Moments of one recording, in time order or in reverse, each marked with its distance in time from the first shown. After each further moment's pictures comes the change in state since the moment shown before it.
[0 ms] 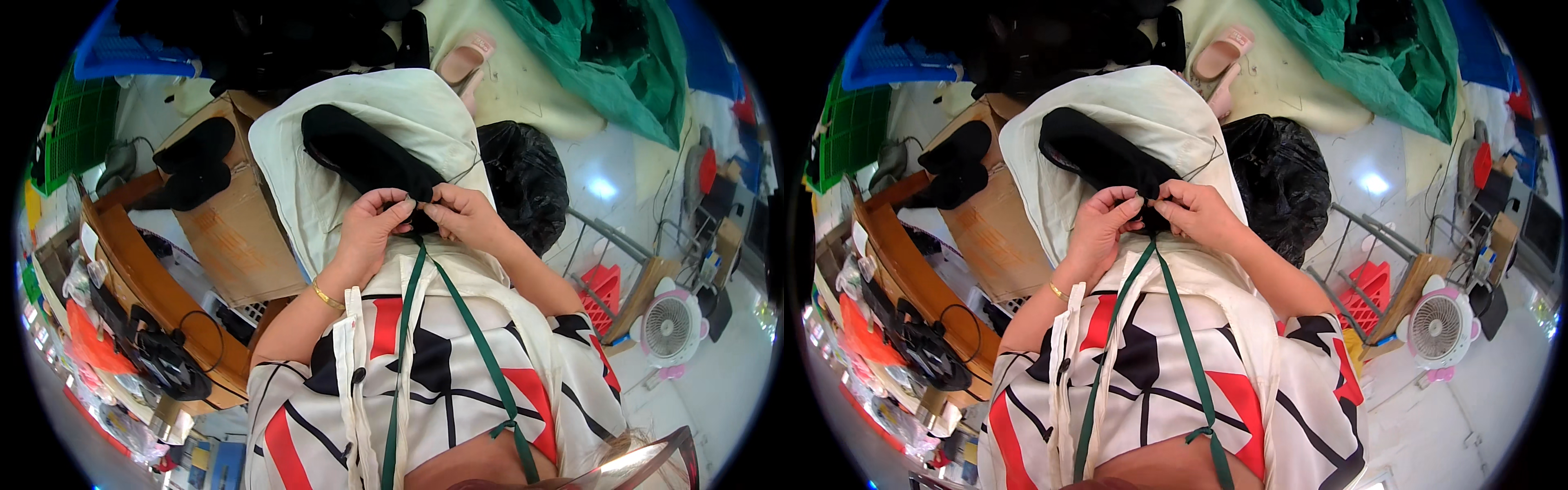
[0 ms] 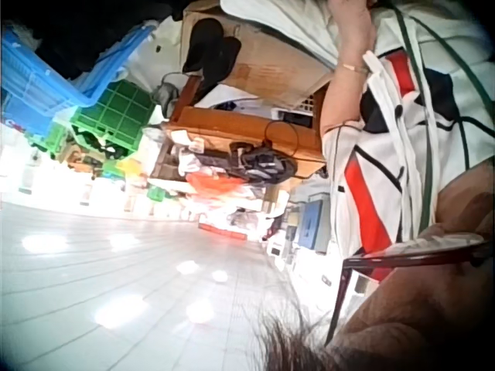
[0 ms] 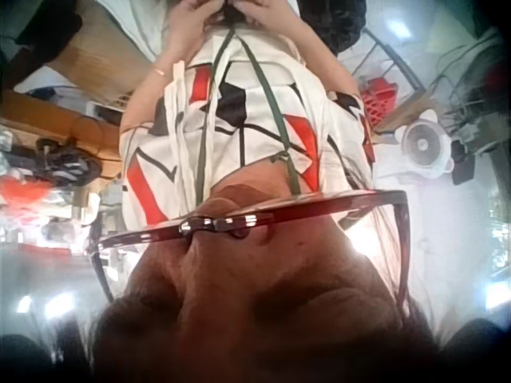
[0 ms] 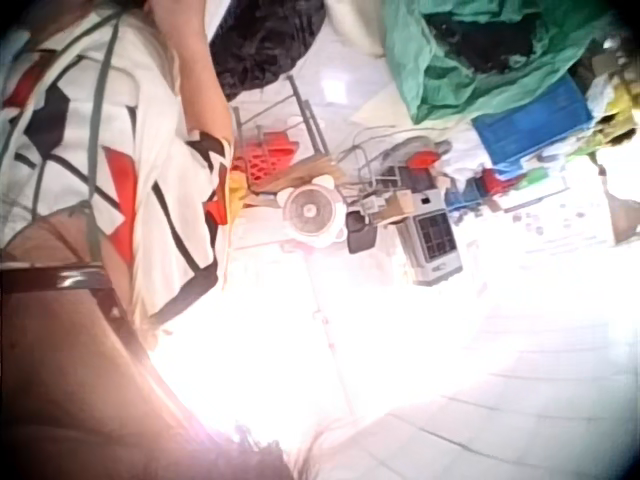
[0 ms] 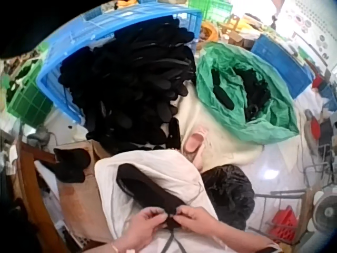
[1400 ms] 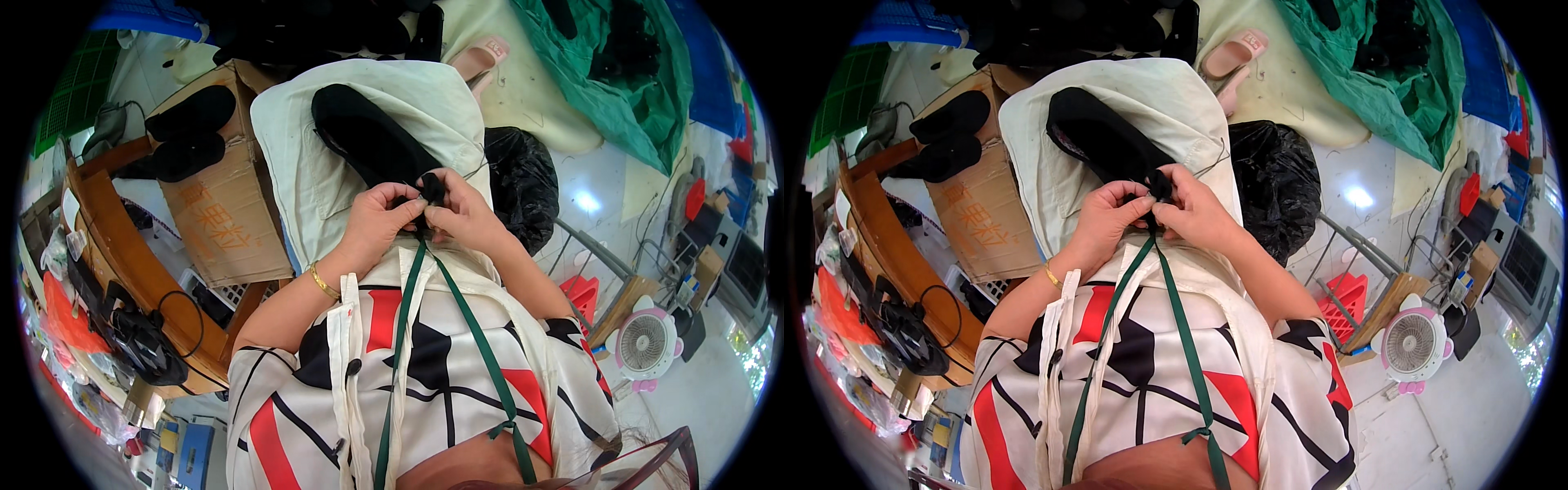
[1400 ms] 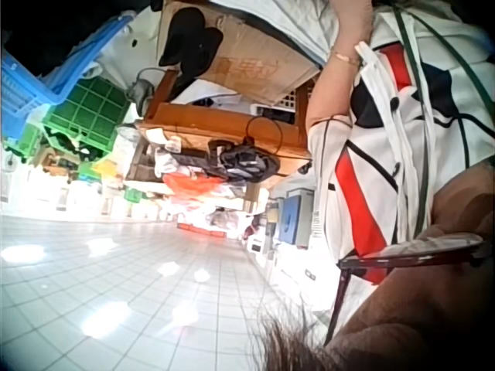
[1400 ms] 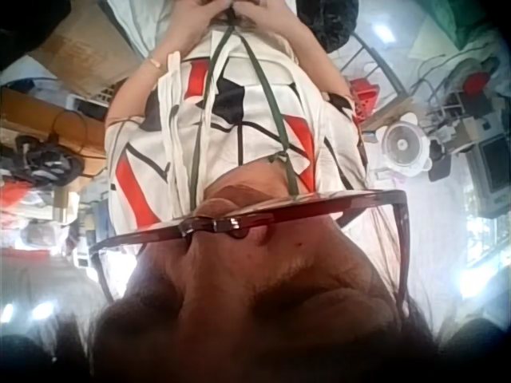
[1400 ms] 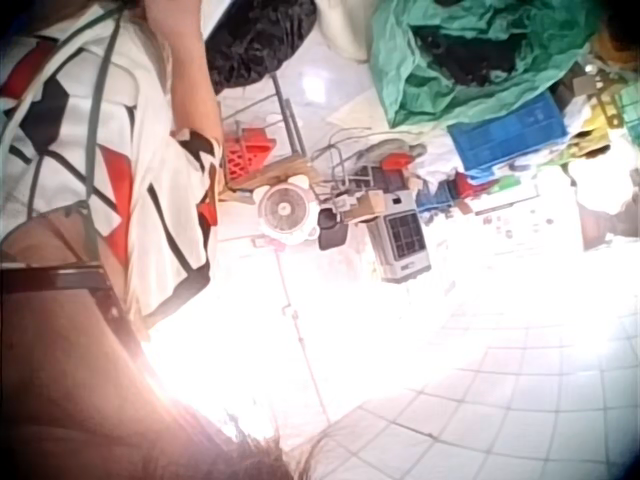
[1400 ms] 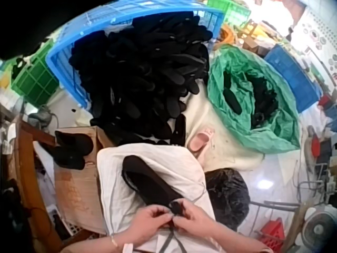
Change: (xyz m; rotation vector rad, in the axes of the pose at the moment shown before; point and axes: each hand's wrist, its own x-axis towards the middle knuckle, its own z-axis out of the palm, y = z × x) left_hand 0.004 -0.003 -0.004 0.111 -0.050 -0.001; right_hand 0.010 -0.022 0.014 0.017 -0.025 0.129
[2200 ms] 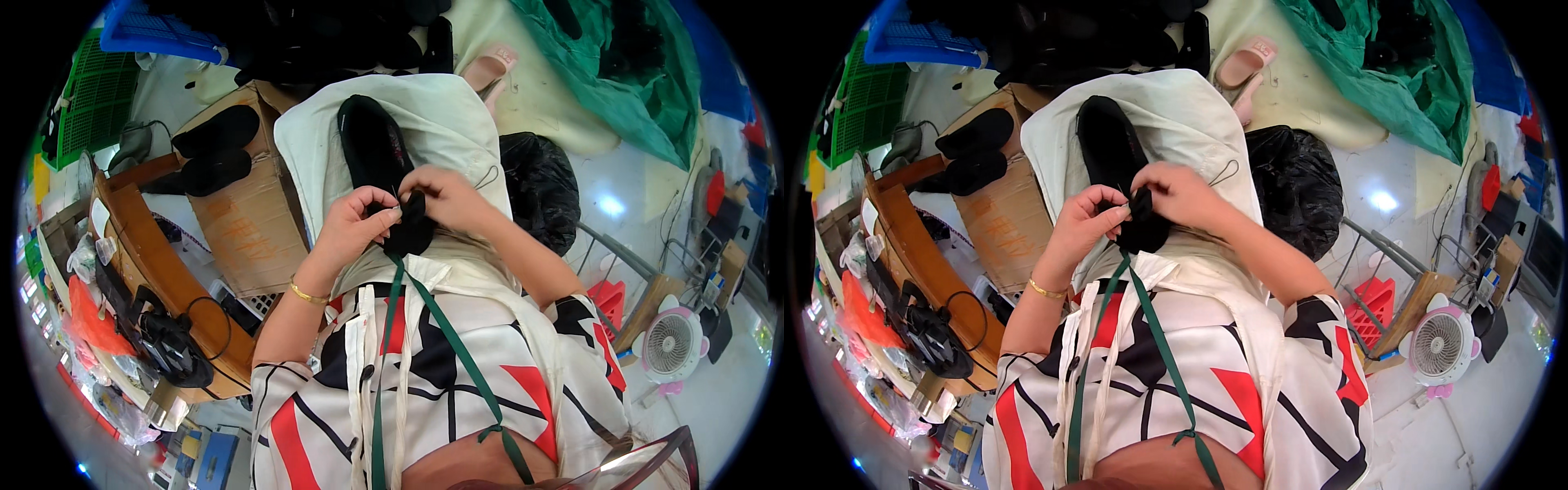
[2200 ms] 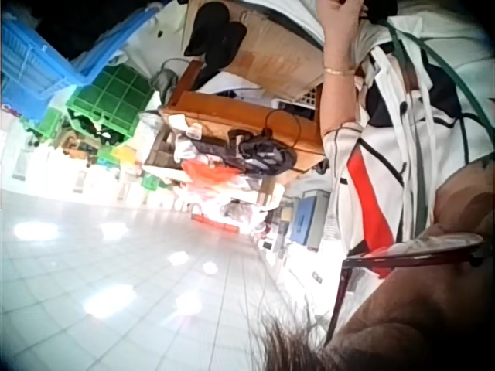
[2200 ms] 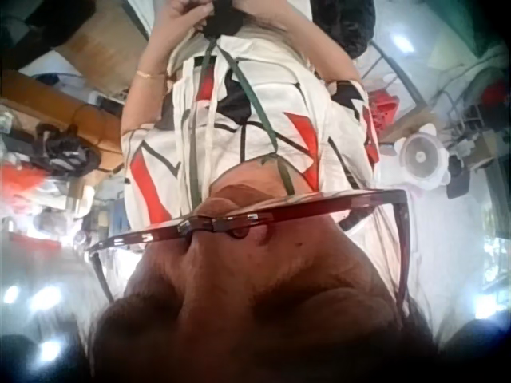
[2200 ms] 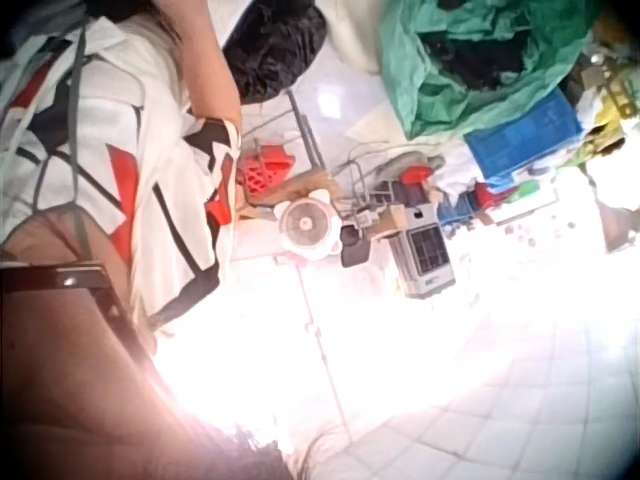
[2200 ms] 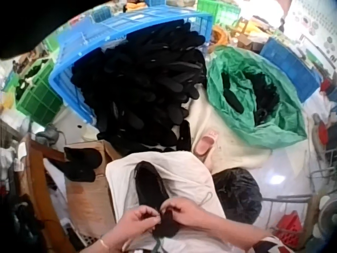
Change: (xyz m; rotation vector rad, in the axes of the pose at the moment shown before) left_hand -0.024 0.045 -0.047 0.316 -0.077 0.082; right_hand 0.059 0.022 0.009 -0.382 -0.003 -0.640
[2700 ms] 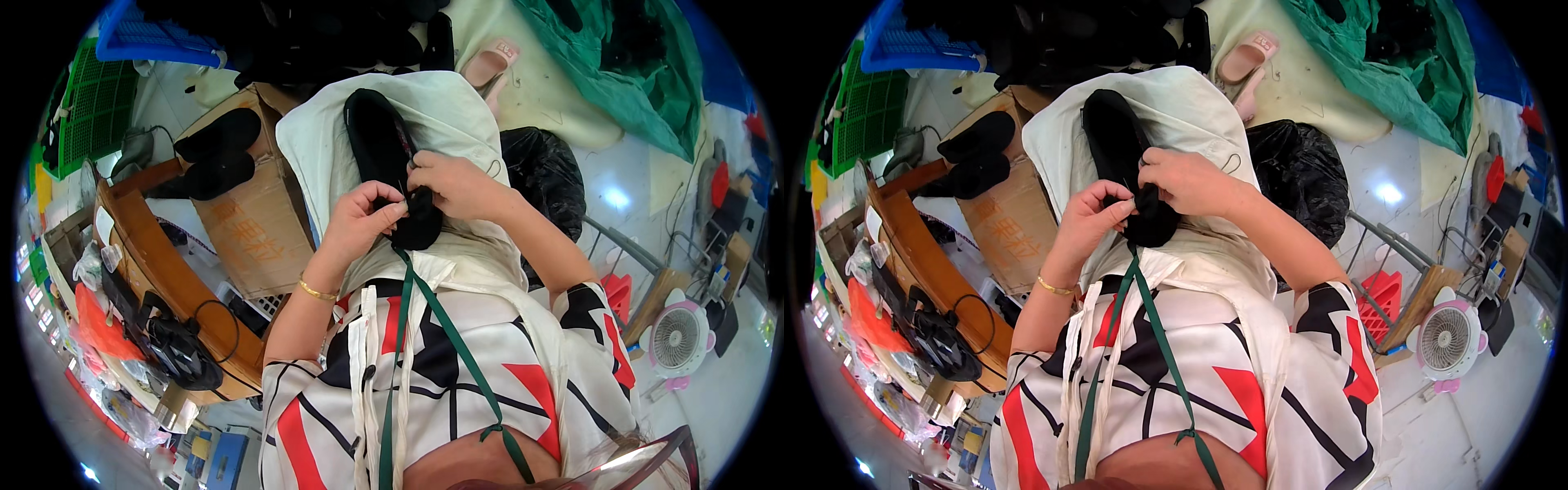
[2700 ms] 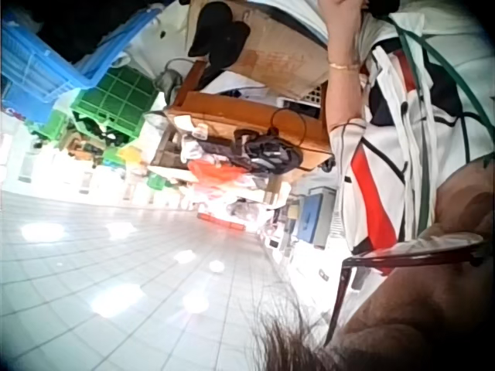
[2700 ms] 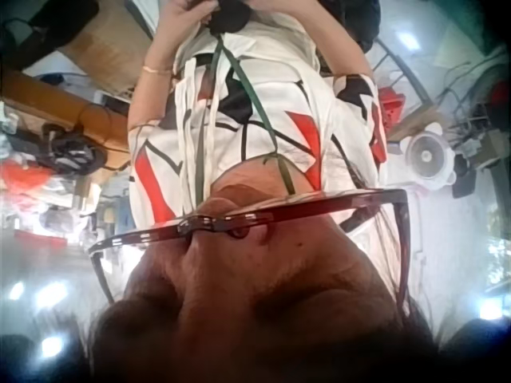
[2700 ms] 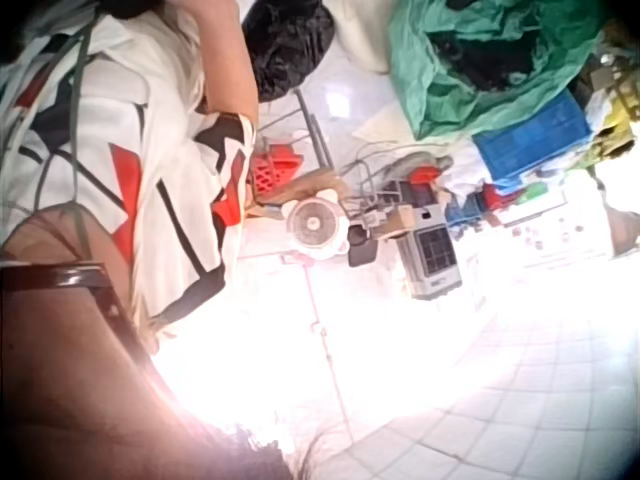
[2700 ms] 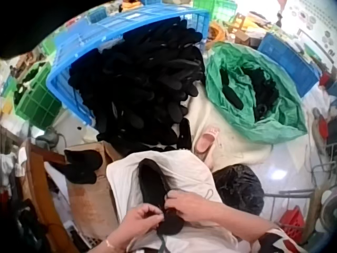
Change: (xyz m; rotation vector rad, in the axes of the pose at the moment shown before) left_hand 0.008 -0.007 -0.001 -0.049 -0.004 0.056; right_hand 0.019 -0.031 -0.029 -0.453 -0.312 -0.085
